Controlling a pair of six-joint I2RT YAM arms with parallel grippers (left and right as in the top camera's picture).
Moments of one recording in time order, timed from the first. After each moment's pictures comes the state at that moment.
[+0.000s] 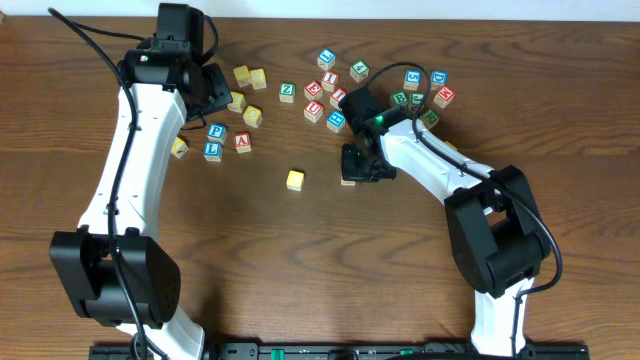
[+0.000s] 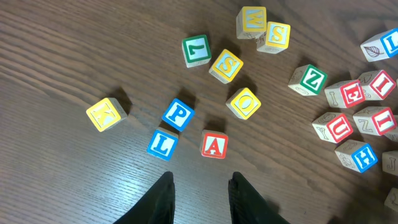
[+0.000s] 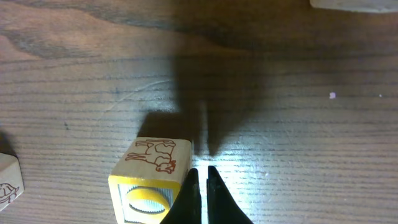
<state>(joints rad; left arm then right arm) -0.07 1.81 1.70 -1.03 -0.06 -0.43 0.51 2.08 1.48 -0.82 -0.06 0.53</state>
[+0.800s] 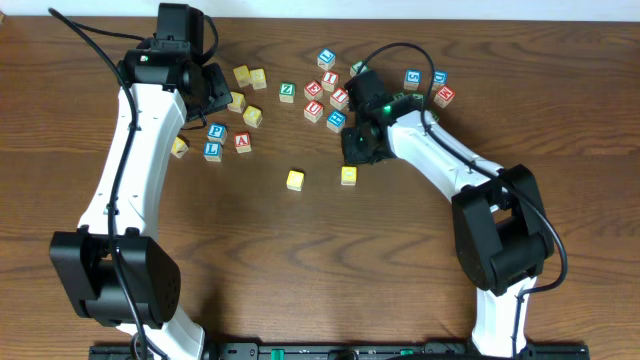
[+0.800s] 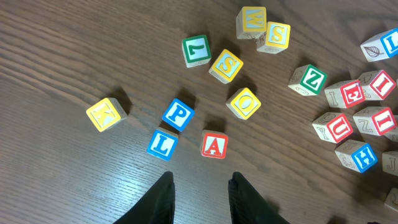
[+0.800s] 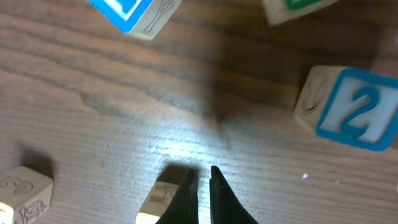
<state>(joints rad) -0.07 1.81 1.70 -1.03 -0.06 -0.43 0.48 2.08 1.53 -0.74 -0.06 0.35</state>
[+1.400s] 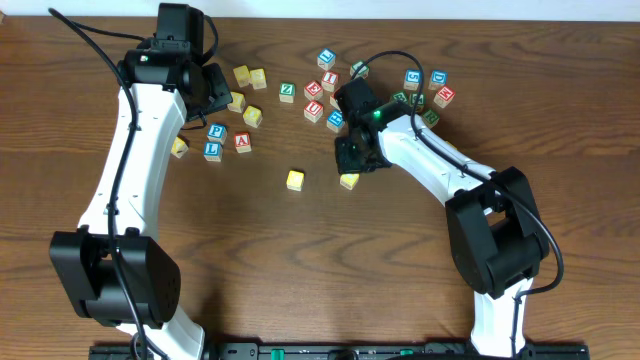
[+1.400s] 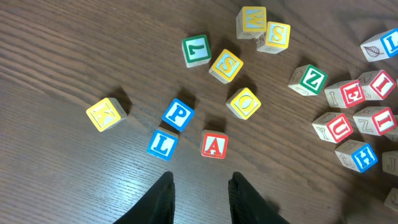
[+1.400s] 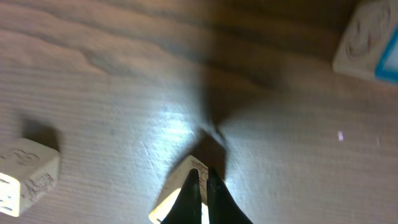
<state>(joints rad) -0.07 1.81 1.70 -1.03 -0.06 -0.43 0.52 2.08 1.53 -0.80 -0.07 0.41</state>
